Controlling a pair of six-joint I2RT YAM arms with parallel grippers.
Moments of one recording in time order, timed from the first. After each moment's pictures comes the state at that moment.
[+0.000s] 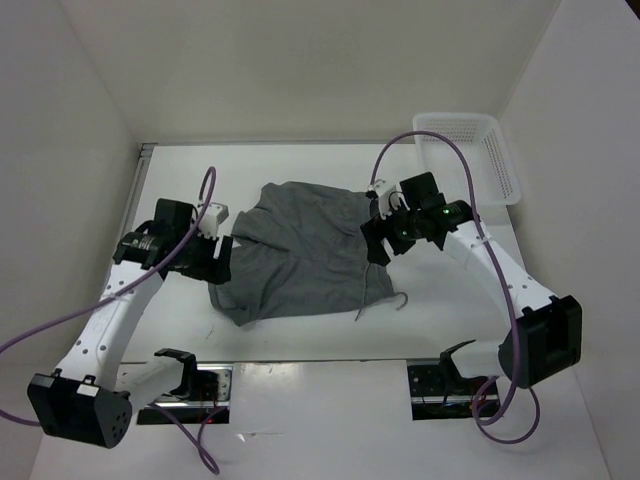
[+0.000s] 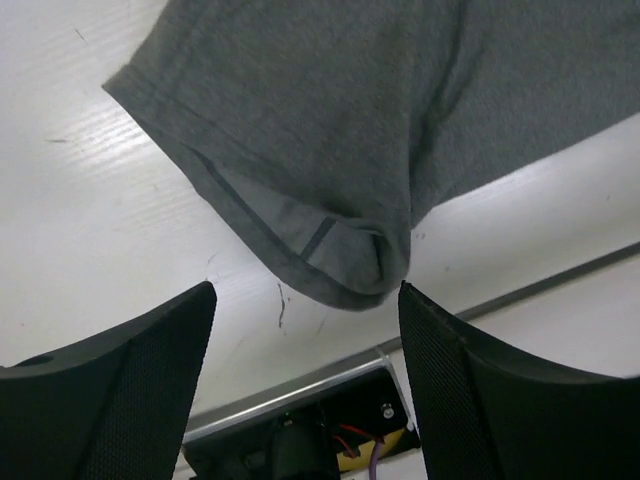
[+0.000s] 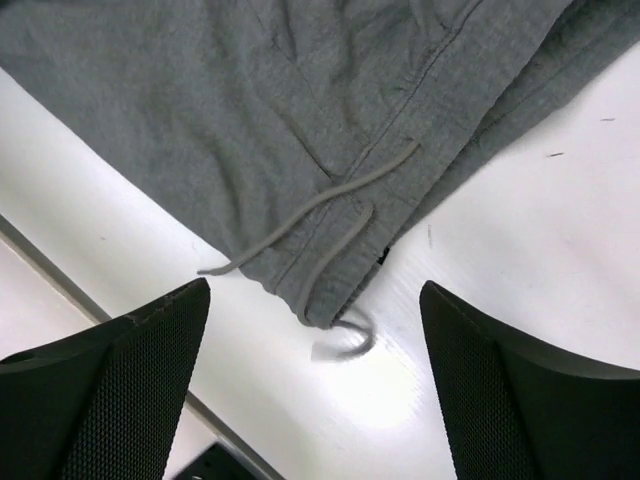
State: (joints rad) left arm -0.15 1.05 1.02 -0.99 0.19 0.07; right arm 0.37 1.33 1.13 -0.77 -0.33 -0.23
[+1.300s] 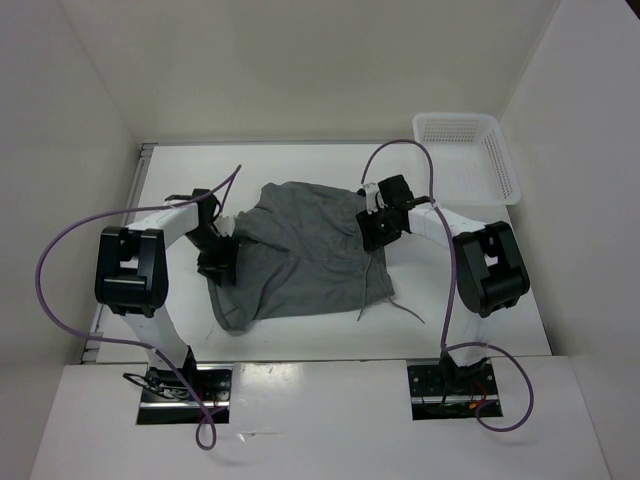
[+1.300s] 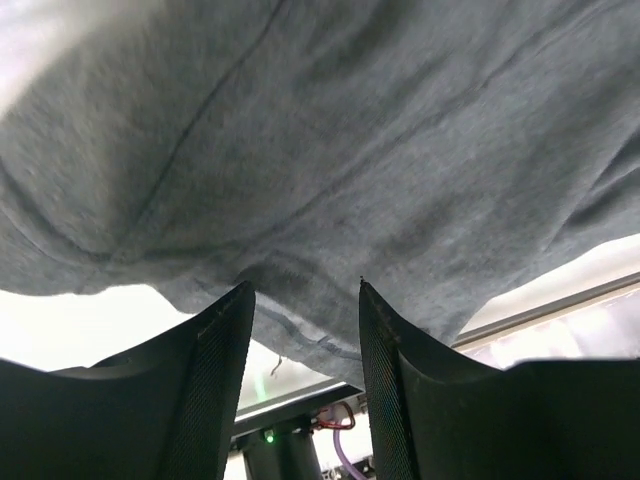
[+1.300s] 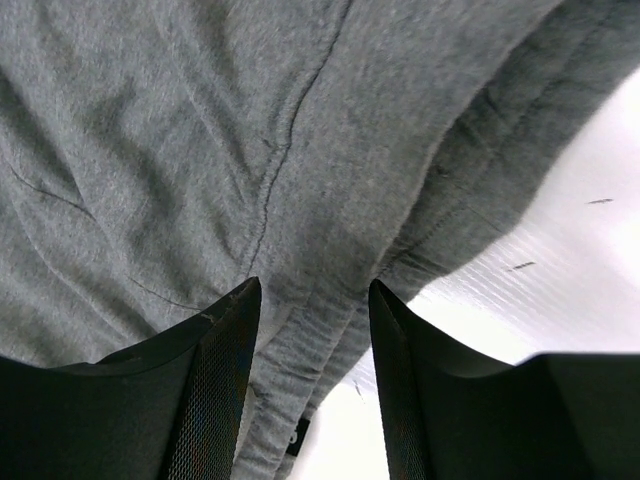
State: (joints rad) left arm -0.04 1.79 1.14 -0.97 0.29 0.07; right arm 0.33 1.78 1.13 -0.40 -0.22 -0.11
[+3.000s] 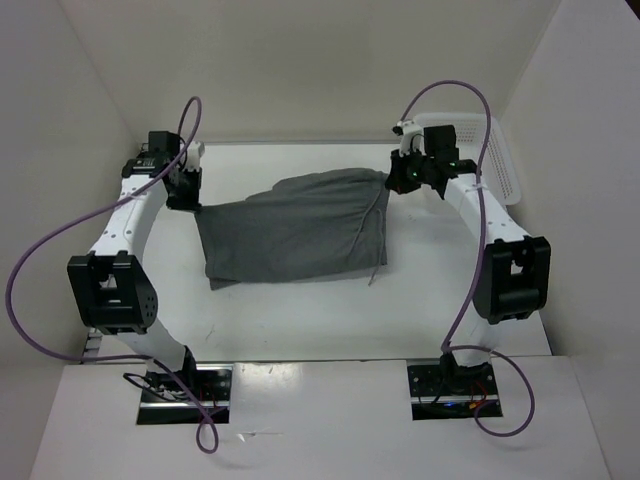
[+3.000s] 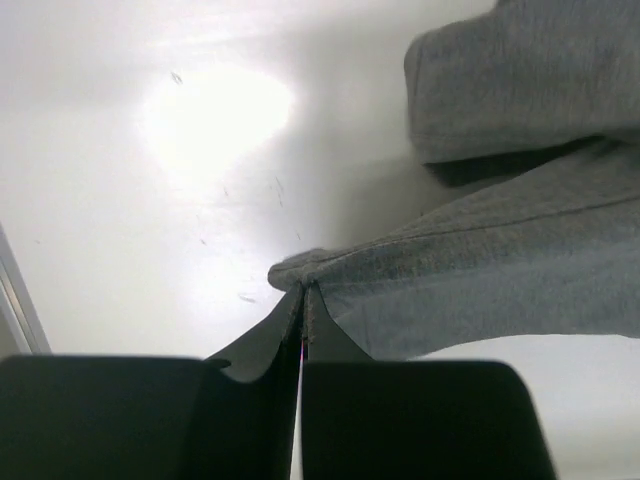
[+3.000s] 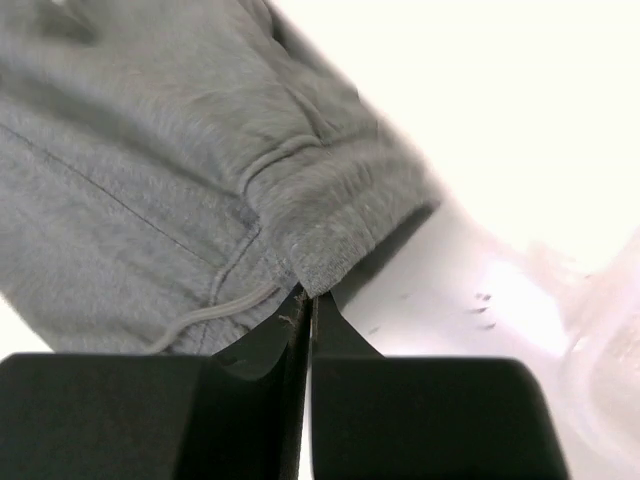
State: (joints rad) left arm 0.04 1.65 1.49 -0.90 0.06 0.07; right arm 0.15 1.70 1.43 -0.48 -0.40 -0.16
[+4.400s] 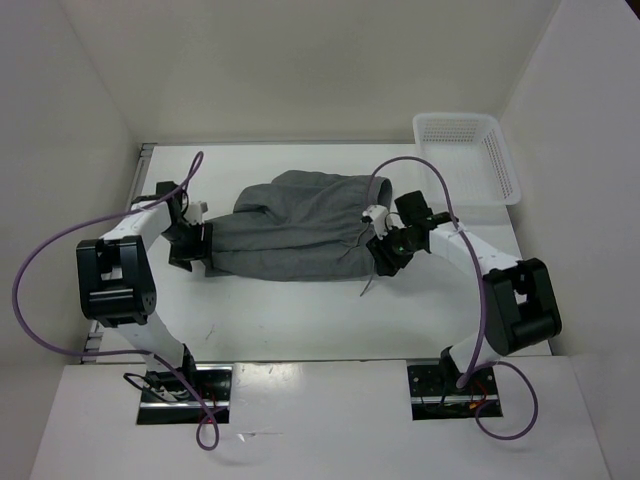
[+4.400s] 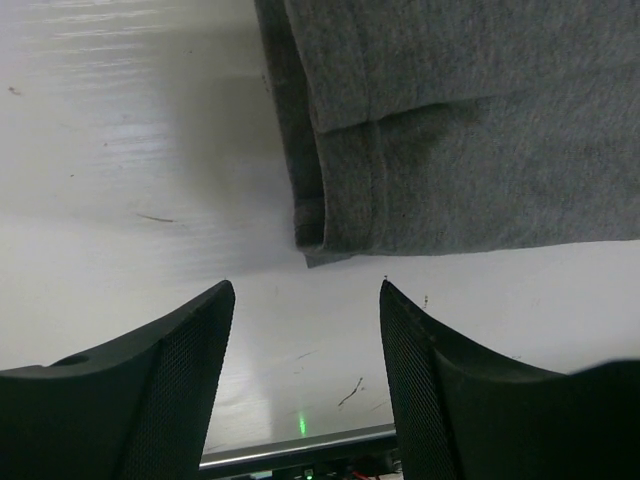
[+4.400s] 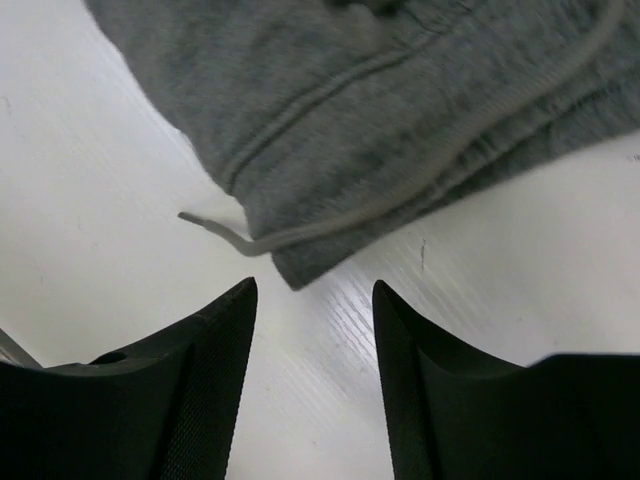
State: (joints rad) left arm 0.15 1.72 1.15 -0.86 0.18 0.07; right arm 0.29 1.50 0.94 -0.59 -0.36 -0.44
